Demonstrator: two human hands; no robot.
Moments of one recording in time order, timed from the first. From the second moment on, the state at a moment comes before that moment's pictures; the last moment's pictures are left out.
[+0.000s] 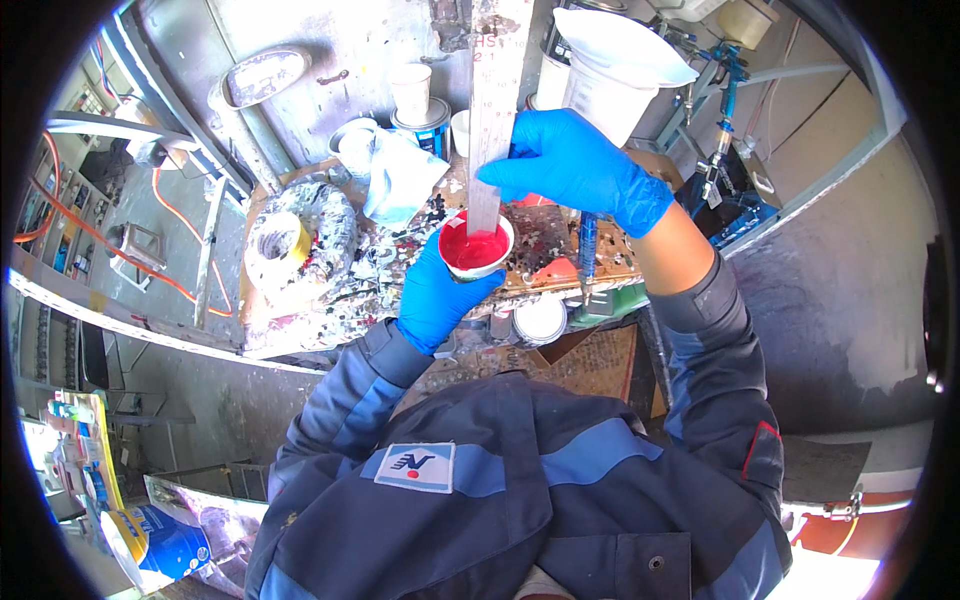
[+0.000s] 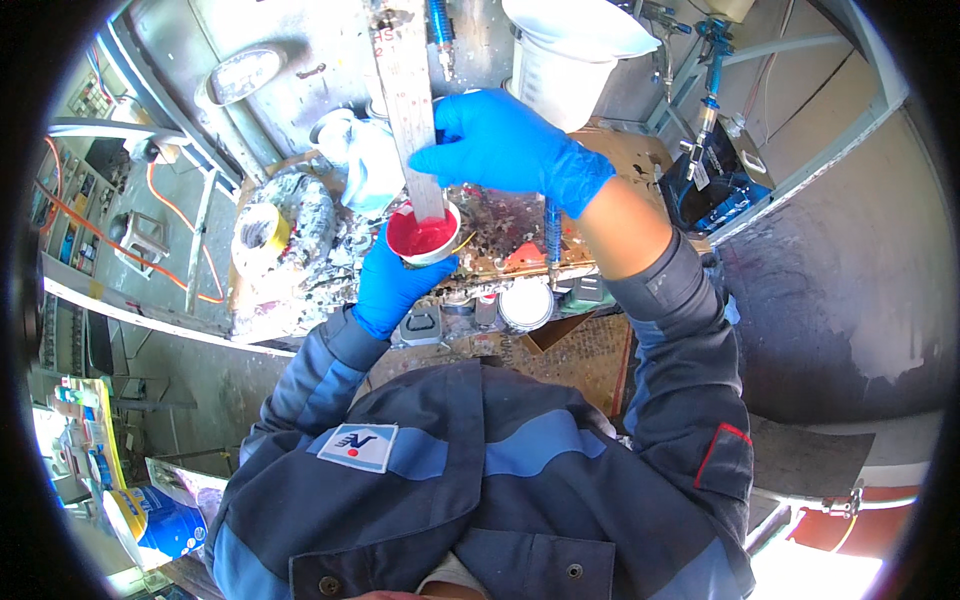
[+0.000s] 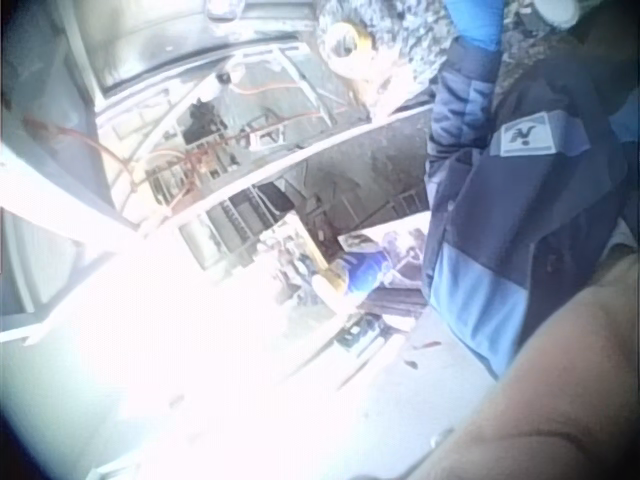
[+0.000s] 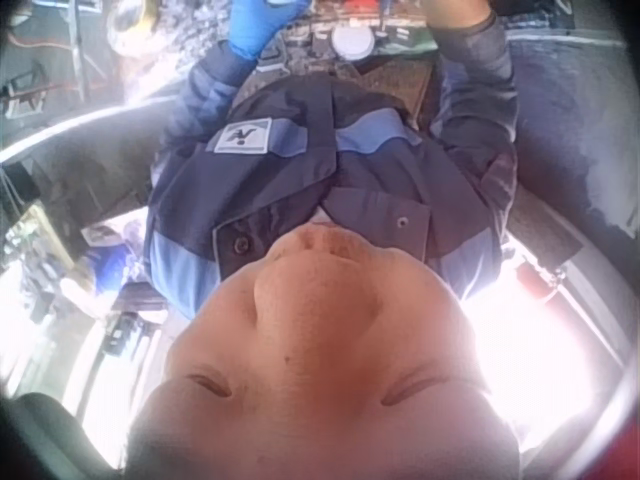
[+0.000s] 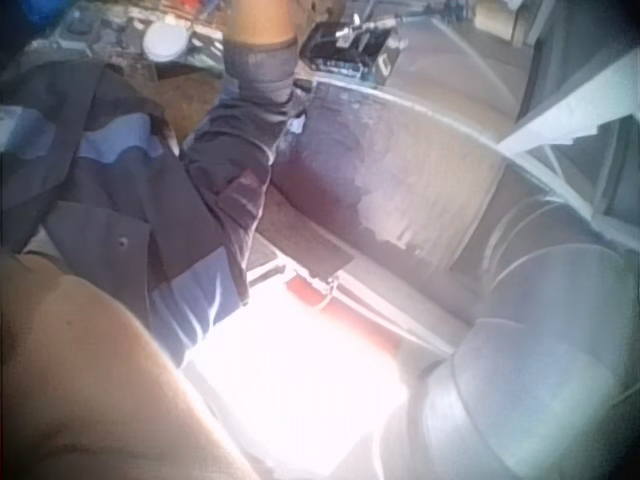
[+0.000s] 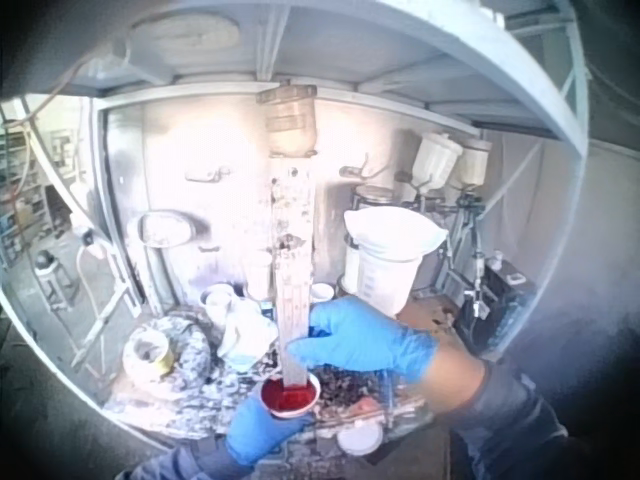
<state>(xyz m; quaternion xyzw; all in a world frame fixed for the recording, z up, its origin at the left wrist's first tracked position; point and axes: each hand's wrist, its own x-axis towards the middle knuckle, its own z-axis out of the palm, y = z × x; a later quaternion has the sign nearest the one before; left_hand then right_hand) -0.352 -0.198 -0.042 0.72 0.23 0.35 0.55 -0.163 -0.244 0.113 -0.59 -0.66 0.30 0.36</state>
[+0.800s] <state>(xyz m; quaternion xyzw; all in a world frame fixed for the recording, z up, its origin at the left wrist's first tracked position) -0.336 -0.211 -0.037 0.75 0.20 0.30 0.56 -0.148 -0.273 0.112 -0.62 -0.67 0.26 0.33</state>
